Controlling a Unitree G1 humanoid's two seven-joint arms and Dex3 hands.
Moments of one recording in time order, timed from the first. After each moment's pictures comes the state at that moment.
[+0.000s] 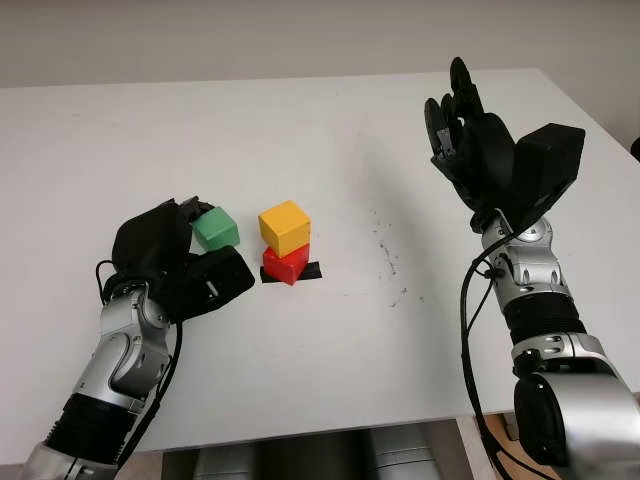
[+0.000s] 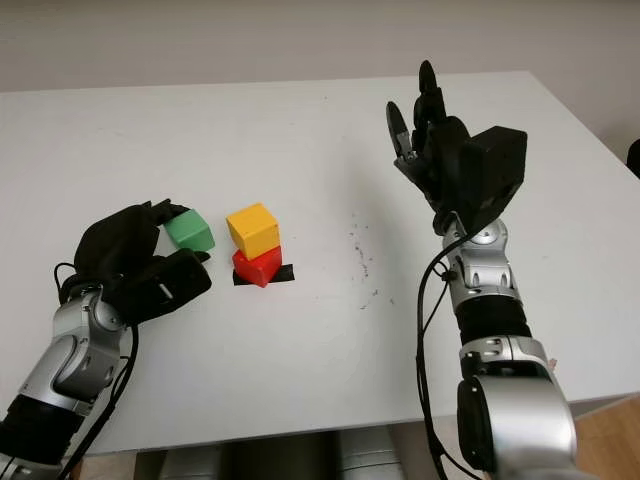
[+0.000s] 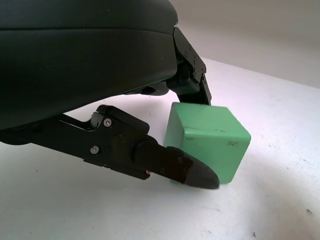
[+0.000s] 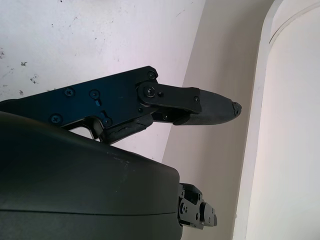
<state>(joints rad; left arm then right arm) -0.33 0.44 -0.19 0.05 0.76 0.45 0.03 -0.79 -0.30 -0.16 0.73 0.12 -0.16 0.21</state>
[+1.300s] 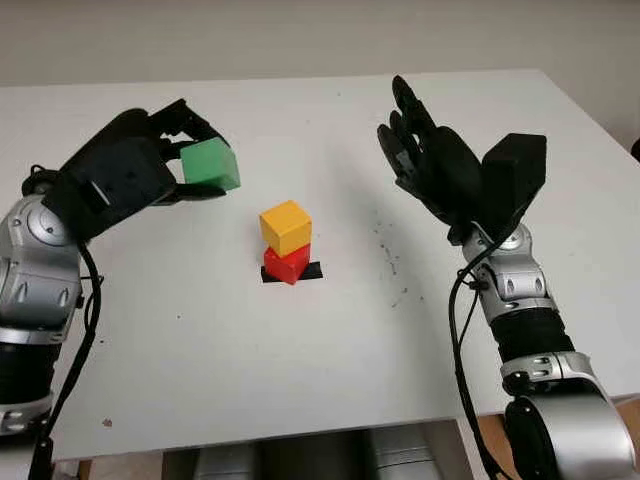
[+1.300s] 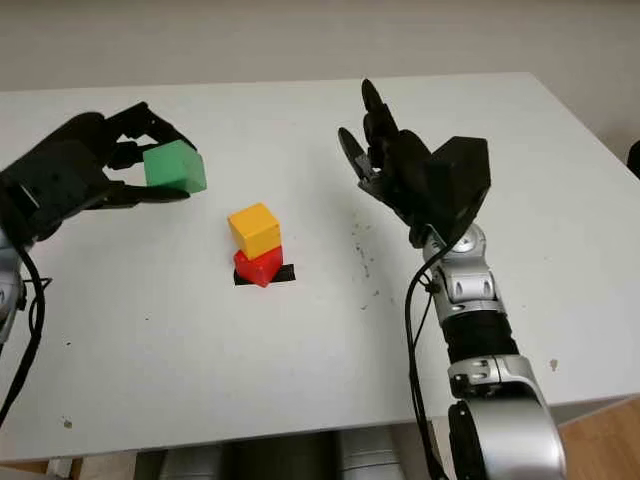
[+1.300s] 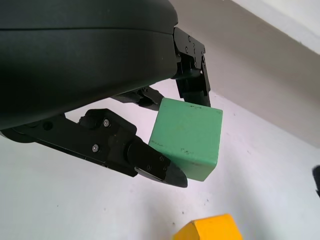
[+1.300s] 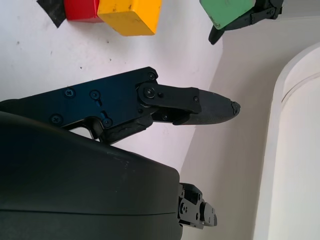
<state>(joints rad) -0.60 0.67 0.03 -0.02 0.26 0.35 -0.51 -0.70 -0.24 -0.06 0.52 0.11 0.01 0.33</state>
